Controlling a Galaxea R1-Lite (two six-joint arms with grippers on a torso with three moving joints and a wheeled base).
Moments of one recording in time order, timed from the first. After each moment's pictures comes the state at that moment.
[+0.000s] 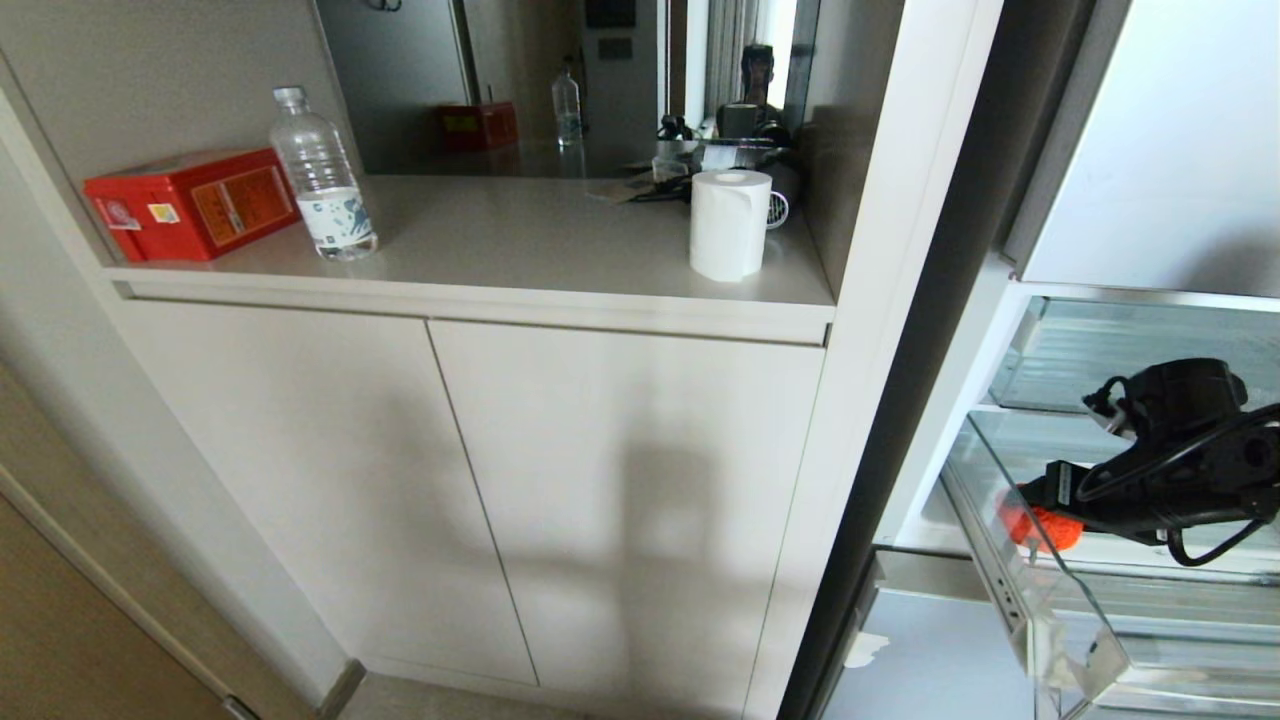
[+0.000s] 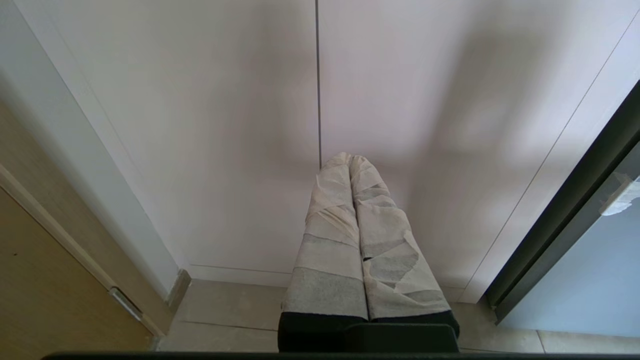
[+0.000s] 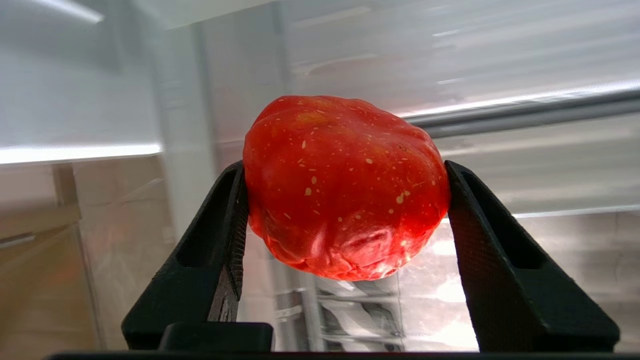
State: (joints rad) left arm 0.00 0.00 0.00 0.00 0.00 0.01; right arm -0.23 1.94 -1.02 -0.06 0.14 0.20
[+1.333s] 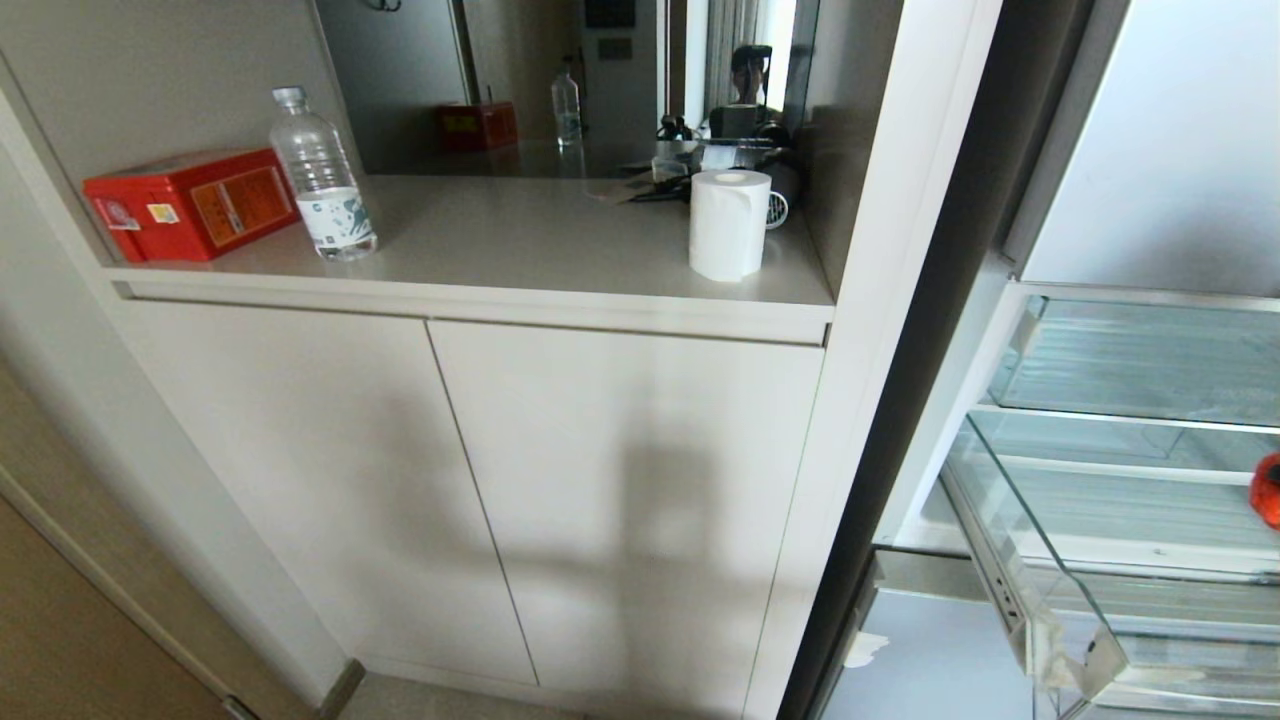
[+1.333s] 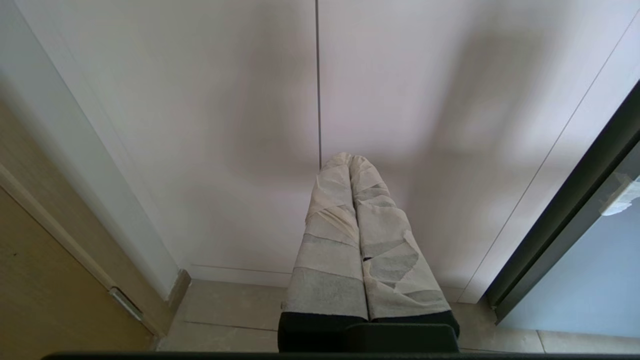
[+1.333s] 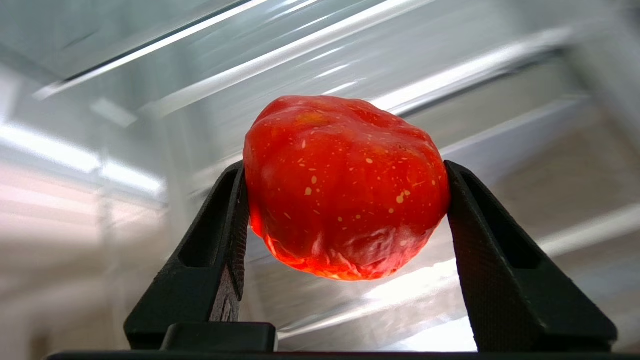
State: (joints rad) left arm 0.00 0.00 0.00 0.00 0.00 0.01; right arm -0.55 1.27 -0.72 -0.06 0.14 0.17
